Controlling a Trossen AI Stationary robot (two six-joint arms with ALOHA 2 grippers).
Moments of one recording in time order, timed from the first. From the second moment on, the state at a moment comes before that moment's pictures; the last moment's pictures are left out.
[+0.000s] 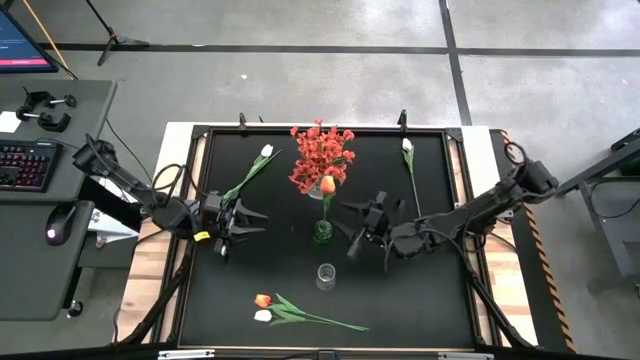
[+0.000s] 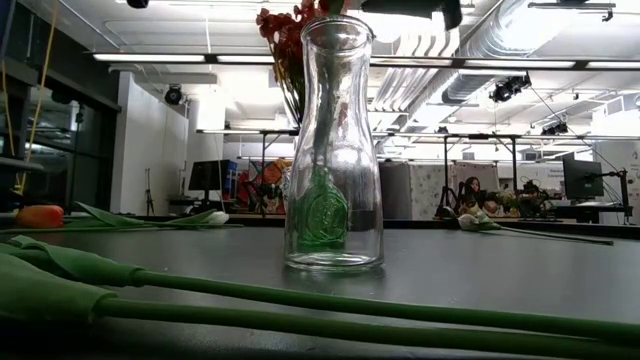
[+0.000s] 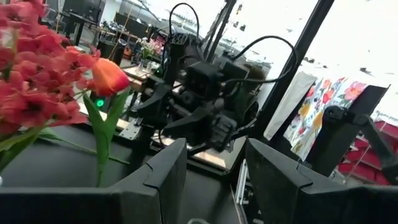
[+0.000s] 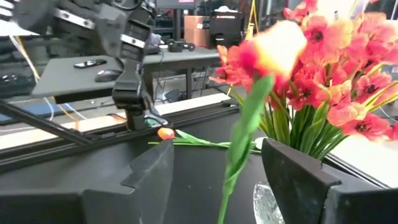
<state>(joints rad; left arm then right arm) -0.58 0.85 0.53 0.46 -0.60 -0.34 0.43 1.48 0.90 0.44 0.89 0.11</state>
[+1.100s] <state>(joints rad) 0.45 1.29 0.98 -1.09 -0.09 -0.38 0.49 1.23 0.90 0.00 1.04 0.50</state>
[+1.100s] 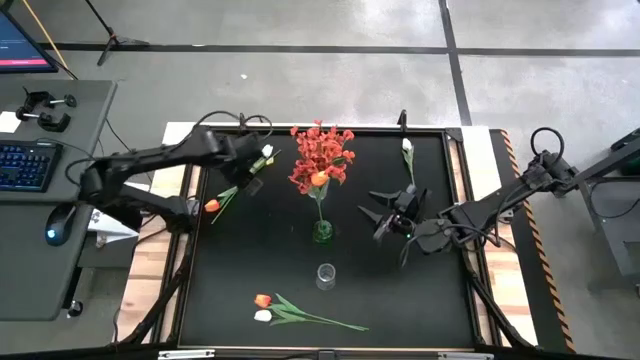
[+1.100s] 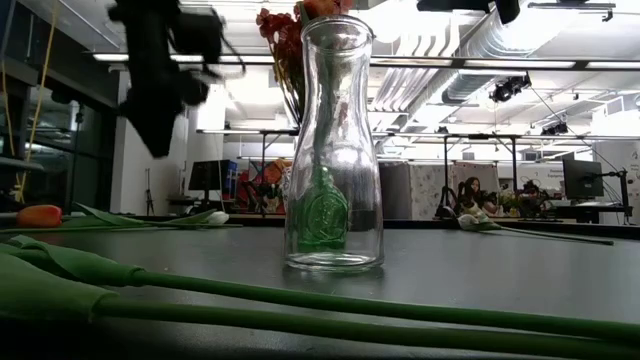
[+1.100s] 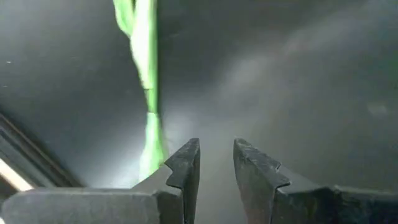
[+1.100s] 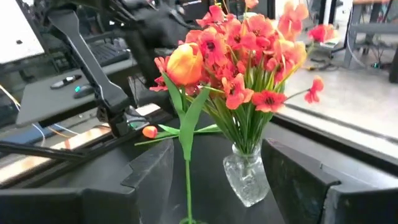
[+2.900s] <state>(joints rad) 0.78 1.72 0.98 -0.99 0.02 -0.23 0.49 1.24 0.90 -0.02 1.04 0.66</state>
